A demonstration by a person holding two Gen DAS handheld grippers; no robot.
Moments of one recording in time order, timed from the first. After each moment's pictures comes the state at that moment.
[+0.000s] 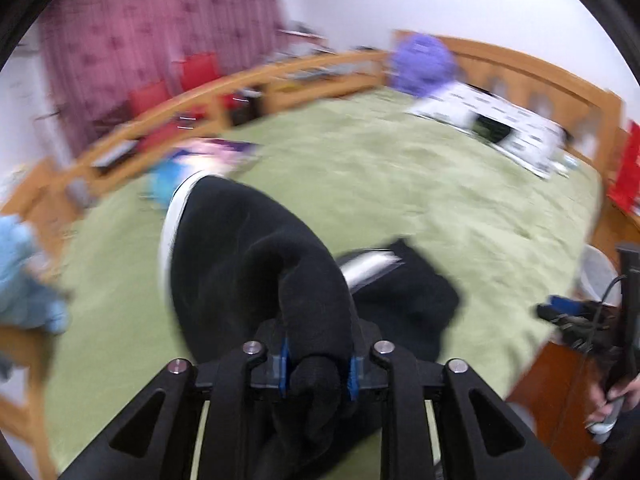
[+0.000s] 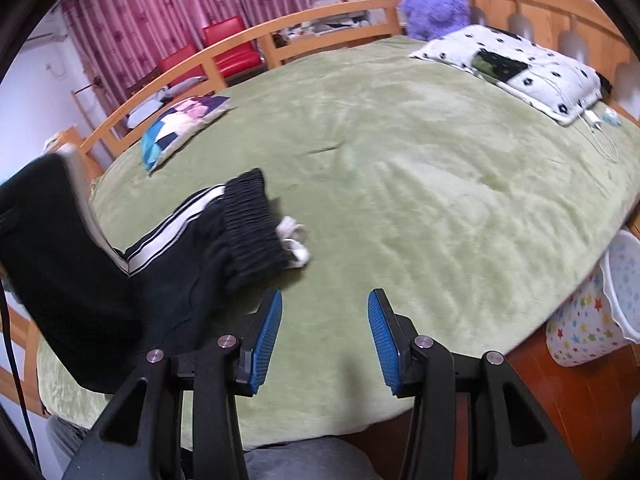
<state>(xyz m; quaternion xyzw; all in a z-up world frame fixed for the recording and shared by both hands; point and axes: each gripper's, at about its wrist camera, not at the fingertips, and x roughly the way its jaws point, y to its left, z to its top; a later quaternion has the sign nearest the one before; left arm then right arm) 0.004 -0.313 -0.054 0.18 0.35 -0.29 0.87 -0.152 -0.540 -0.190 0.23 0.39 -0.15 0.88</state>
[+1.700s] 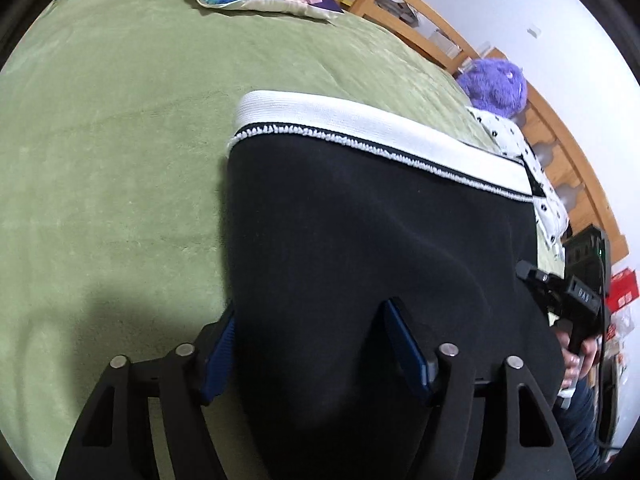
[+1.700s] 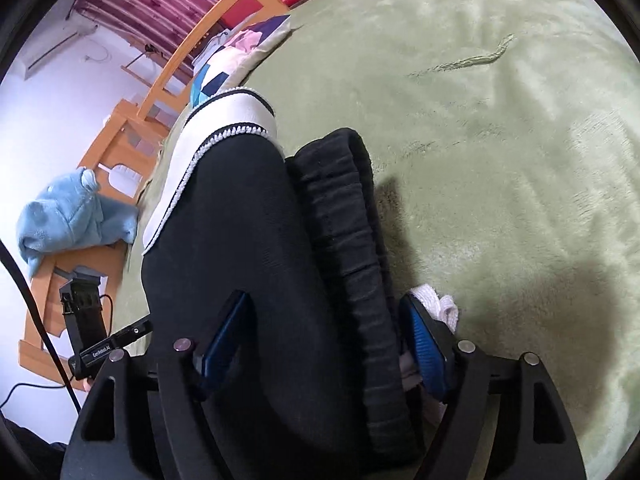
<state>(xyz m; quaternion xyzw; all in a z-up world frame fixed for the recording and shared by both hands) 0.137 -0.168 -0.274 -0.09 0.53 -0.29 0.80 0.055 -0.547 -0.304 0.32 0.47 0.06 0.82</state>
